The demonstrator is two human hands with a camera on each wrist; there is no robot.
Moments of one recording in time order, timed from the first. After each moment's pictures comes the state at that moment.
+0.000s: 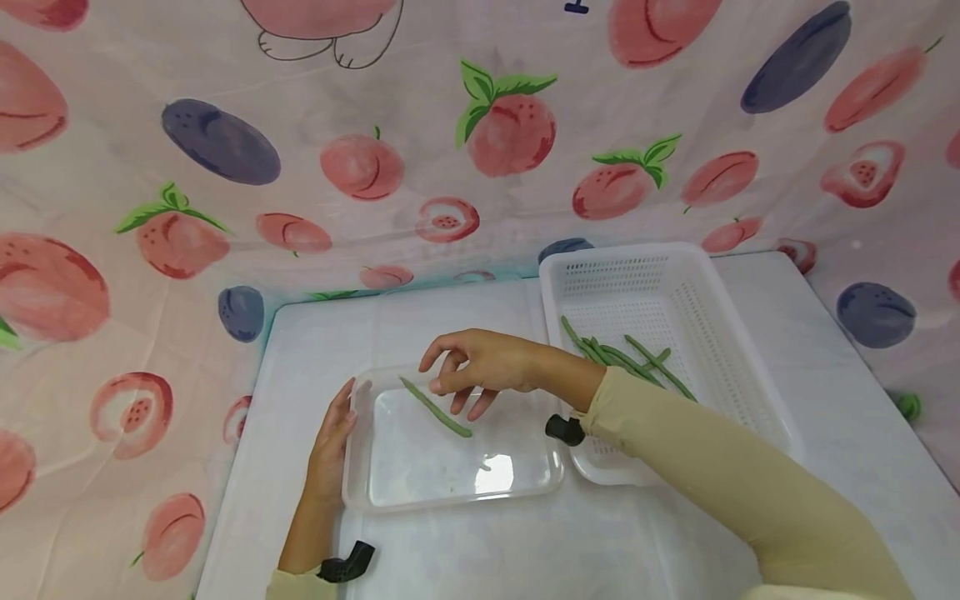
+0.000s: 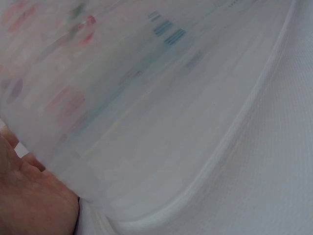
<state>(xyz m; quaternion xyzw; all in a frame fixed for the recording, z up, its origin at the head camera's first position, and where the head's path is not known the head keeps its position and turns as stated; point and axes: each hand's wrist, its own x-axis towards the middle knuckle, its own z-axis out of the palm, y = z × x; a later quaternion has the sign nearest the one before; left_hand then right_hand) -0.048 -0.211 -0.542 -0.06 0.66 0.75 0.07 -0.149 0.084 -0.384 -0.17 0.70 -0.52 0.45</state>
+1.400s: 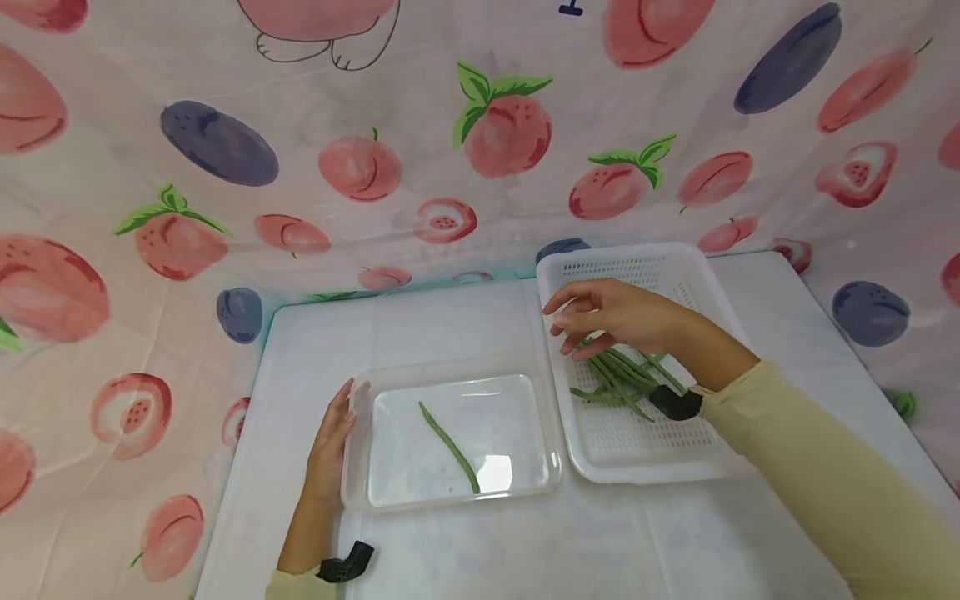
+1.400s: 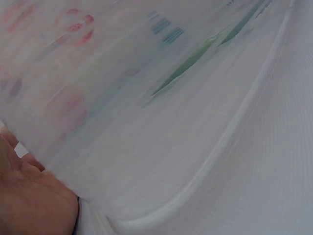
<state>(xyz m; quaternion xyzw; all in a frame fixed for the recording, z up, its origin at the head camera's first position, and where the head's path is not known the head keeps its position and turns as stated) -0.047 -0.210 -0.542 -0.07 0.67 0.74 0.07 -0.168 0.233 -0.363 -0.14 0.74 -0.56 0.35</state>
